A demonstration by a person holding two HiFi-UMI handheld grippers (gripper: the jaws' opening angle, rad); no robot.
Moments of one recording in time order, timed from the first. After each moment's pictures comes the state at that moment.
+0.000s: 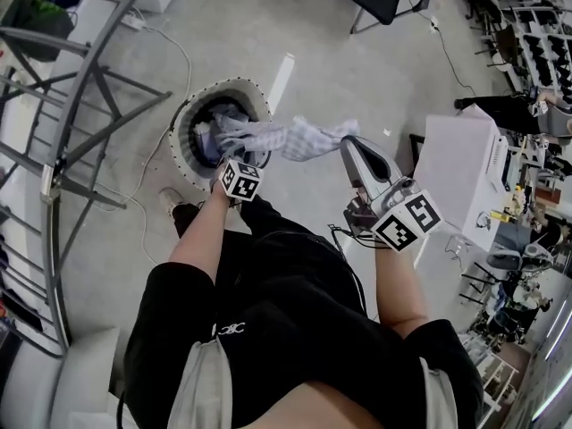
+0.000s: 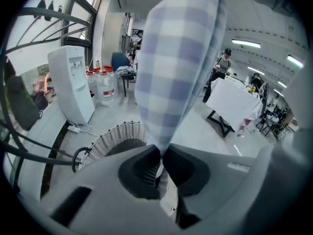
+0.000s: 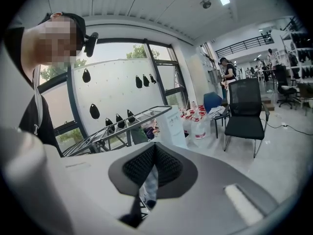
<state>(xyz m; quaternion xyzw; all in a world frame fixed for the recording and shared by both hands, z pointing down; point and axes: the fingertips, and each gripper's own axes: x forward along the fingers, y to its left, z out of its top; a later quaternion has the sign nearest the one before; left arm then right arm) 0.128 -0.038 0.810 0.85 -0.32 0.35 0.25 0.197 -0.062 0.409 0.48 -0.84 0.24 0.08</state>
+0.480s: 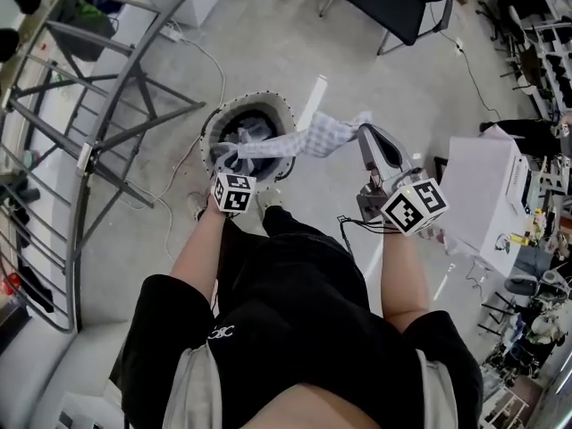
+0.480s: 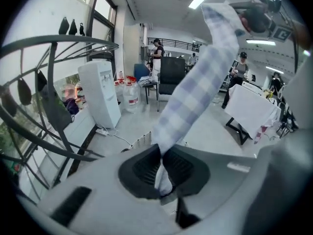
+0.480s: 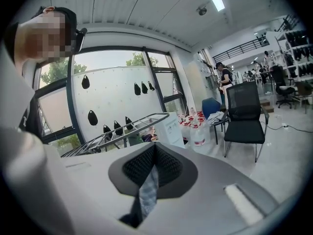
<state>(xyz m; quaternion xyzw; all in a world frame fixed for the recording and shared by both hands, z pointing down) 0.024 -0.052 0.731 0.81 -0.43 0.33 0.23 0.220 -0.082 0.398 0.49 -0.84 0.22 0.04</state>
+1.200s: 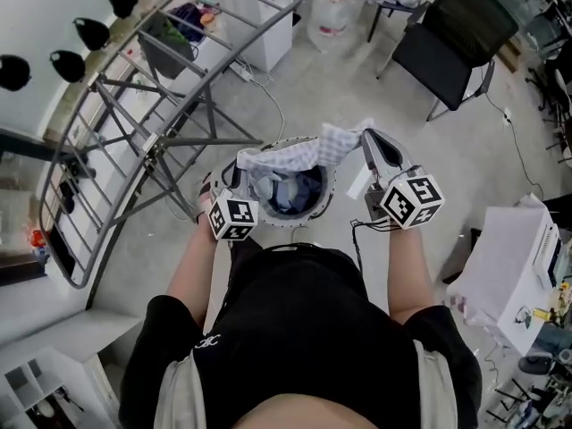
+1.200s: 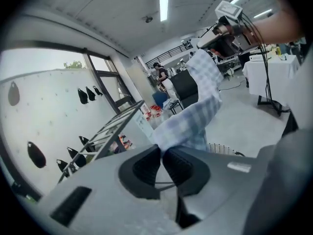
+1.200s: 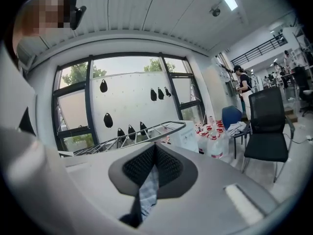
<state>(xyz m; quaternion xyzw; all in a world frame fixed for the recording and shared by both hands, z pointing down) -0.060 -0.062 0.501 0.75 -0.55 0.37 -0.04 0.199 -0.118 0.363 0.41 -0.90 0.16 0.02</state>
